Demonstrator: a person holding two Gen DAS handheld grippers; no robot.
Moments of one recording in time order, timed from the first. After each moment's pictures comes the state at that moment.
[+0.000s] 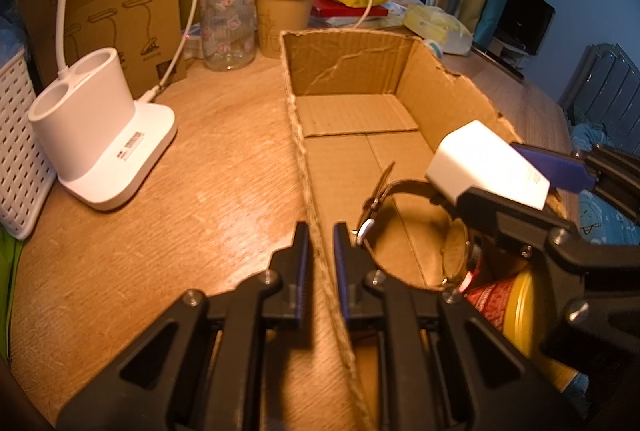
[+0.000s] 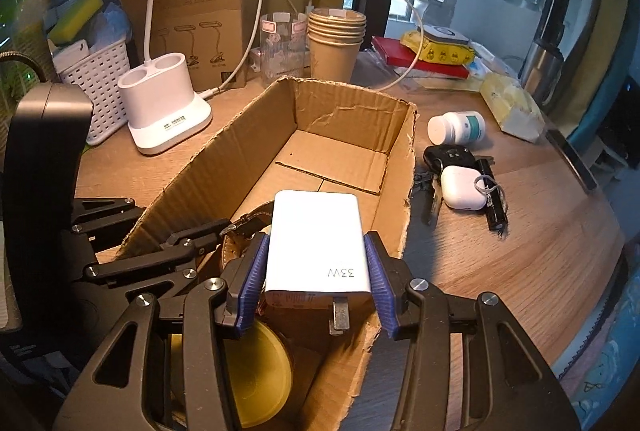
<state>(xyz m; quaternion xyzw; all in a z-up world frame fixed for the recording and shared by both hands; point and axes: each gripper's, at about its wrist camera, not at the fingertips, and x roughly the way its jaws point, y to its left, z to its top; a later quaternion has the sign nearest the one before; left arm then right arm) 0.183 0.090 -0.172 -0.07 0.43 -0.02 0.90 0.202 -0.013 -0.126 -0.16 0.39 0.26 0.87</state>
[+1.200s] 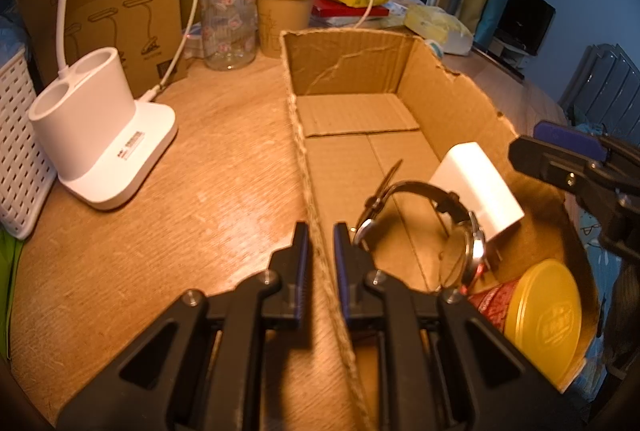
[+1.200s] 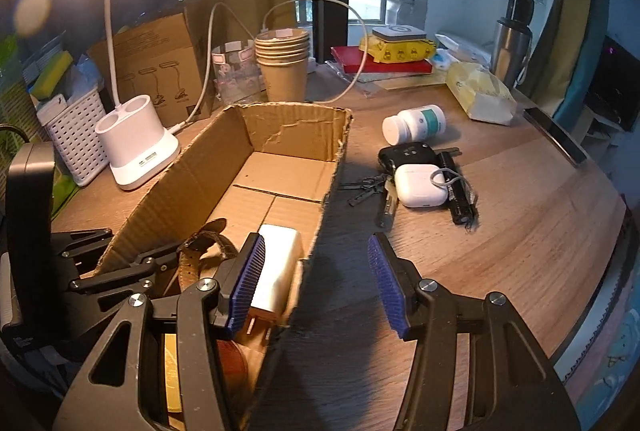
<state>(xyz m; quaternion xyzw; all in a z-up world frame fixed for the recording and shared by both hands) 0.183 0.092 -0.172 -0.08 0.43 -0.01 0.90 0.220 -0.059 -0.115 -0.10 0.38 0.23 0.89</state>
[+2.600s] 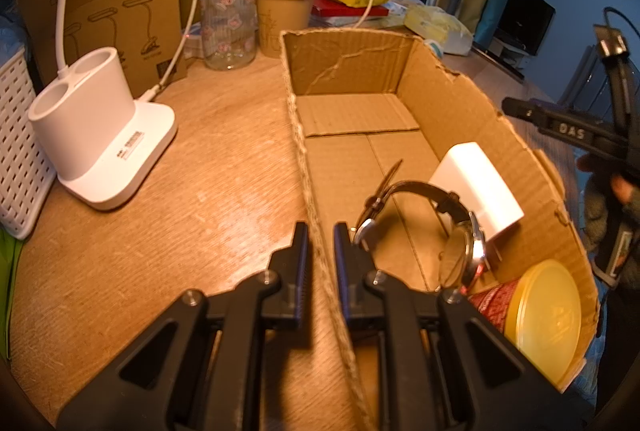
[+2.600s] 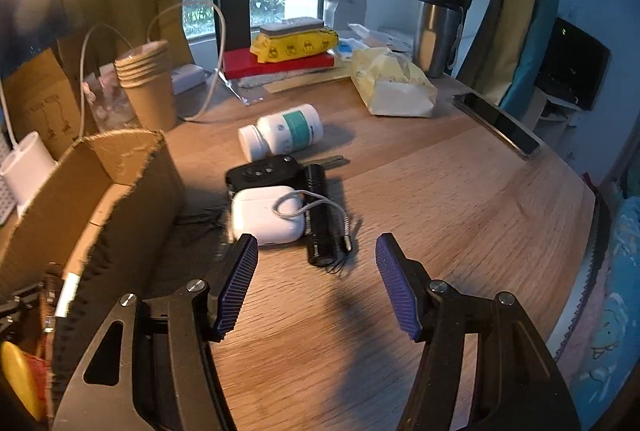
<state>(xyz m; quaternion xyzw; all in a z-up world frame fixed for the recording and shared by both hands) 0.183 0.091 -0.172 -0.07 0.43 -0.01 0.90 0.311 -0.134 -0.140 -0.09 0.37 0.14 0.91</state>
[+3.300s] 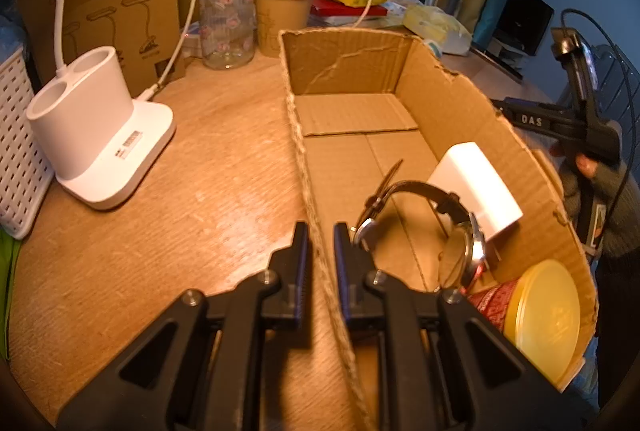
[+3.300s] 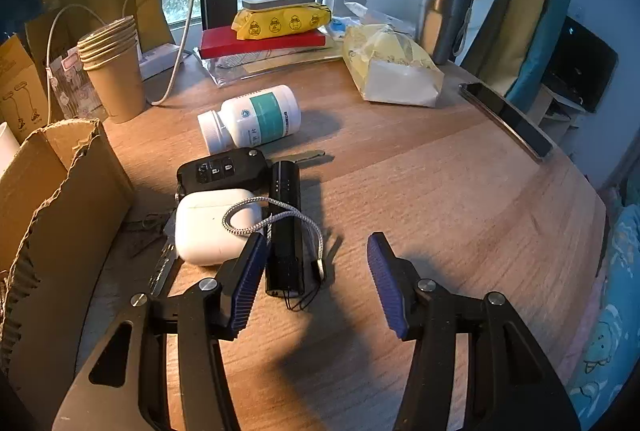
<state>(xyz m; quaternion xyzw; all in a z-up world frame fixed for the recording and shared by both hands) 0.183 0.089 -0.173 -0.07 0.43 -0.01 0.90 0.356 -0.138 -0.163 -0.11 0.39 0.13 0.90</state>
